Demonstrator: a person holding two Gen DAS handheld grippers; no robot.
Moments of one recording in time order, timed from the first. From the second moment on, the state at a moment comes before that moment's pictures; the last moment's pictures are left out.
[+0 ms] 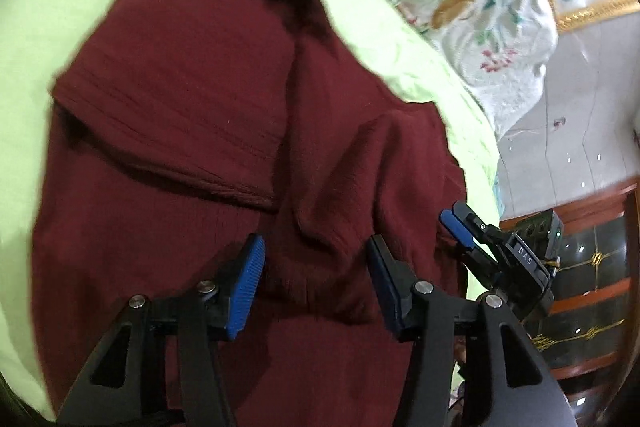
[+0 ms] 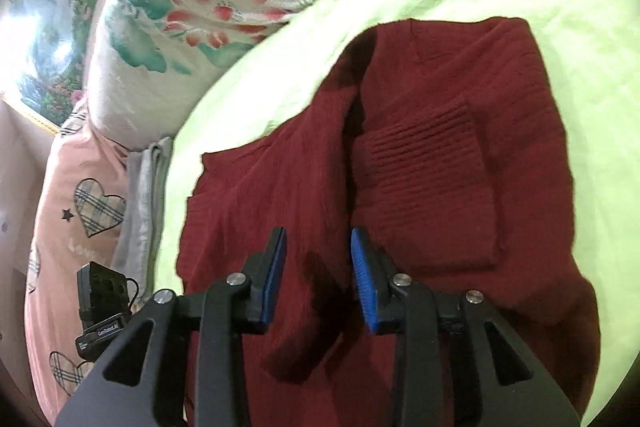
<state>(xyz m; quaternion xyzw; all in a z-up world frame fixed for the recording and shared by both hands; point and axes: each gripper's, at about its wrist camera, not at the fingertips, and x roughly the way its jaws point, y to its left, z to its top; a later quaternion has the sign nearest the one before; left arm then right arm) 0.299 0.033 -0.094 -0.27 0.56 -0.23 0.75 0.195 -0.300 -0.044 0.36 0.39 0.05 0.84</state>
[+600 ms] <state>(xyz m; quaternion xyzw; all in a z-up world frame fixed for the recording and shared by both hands) 0.328 0.032 -0.090 -0.23 0.51 -0.30 0.77 0.171 -0.305 -0.037 0.37 0.37 0.06 0.85</state>
